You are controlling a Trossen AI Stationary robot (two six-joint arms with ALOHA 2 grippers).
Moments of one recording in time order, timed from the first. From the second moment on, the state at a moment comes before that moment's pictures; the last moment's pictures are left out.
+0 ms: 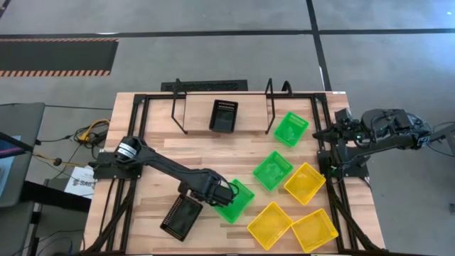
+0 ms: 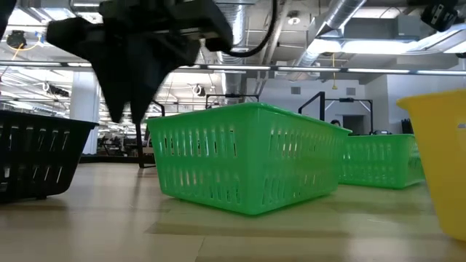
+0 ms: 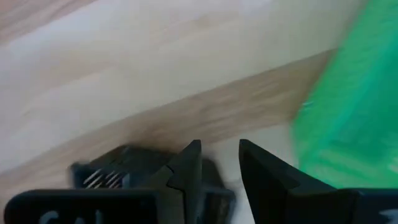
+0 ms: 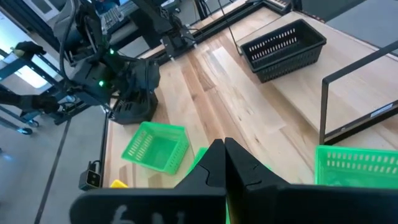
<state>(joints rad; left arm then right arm) -0.38 2.03 1.64 -1.22 0.04 -1.61 0.15 0.40 0.97 -0.99 0.21 0.57</state>
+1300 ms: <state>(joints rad) -0.20 2.03 1.64 -1.49 0.21 -0.25 0.15 0.40 0.97 -1.06 0.26 0.61</state>
